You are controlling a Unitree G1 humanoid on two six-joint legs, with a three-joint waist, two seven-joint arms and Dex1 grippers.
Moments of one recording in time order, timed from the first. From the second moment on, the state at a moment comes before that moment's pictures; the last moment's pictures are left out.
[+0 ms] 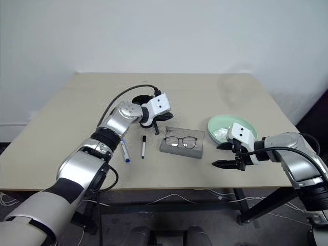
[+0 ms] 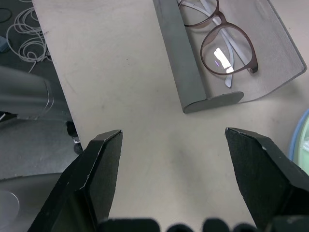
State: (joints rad) left arm -1.16 0.18 -0.31 1.15 0.24 -0.12 -0.77; right arm -0.39 -0.95 0.14 -0.06 0.29 0.56 1.23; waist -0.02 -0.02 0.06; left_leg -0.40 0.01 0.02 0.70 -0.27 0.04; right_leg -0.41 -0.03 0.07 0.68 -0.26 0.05
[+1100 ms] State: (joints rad) left arm -1.18 0.11 -0.38 1.26 0.41 -0.25 -0.75; right arm -0.38 -0.93 0.14 -0.11 0.29 0.59 1.20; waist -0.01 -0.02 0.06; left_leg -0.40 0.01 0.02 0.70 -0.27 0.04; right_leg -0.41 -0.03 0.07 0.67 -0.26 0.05
